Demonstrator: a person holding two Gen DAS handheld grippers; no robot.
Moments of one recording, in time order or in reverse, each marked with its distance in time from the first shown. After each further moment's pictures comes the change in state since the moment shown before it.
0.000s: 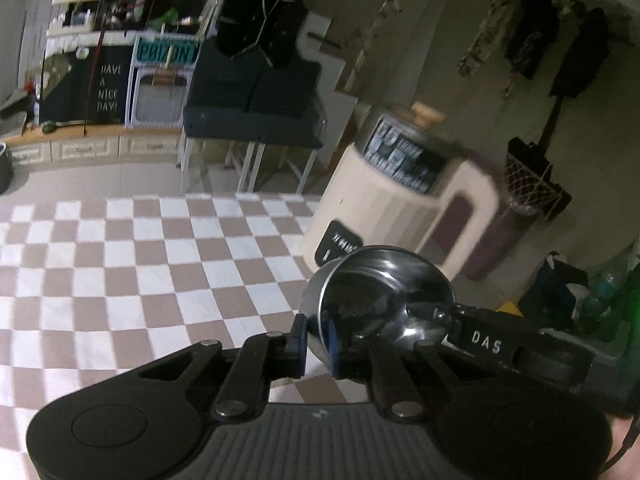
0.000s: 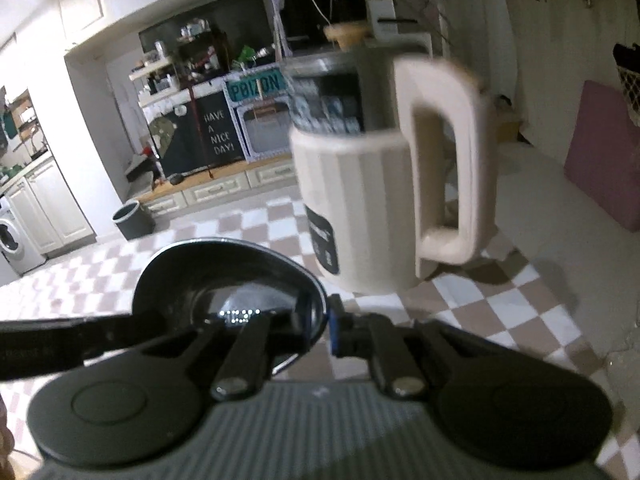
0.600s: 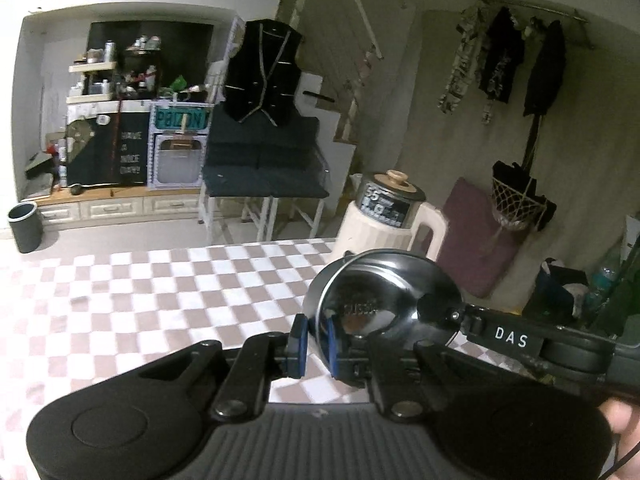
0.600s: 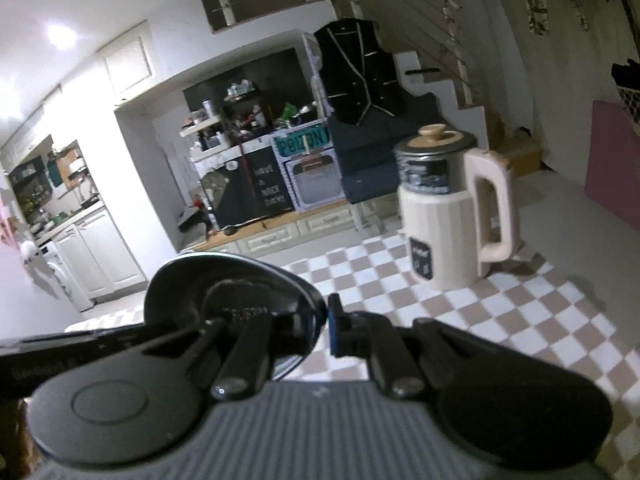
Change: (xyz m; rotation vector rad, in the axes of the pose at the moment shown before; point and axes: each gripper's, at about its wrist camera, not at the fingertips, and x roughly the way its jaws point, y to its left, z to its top) left arm -0.185 0.013 -0.040 0.093 -0.136 0.055; right arm -0.145 0.099 -0.038 0.047 -0.137 0.130
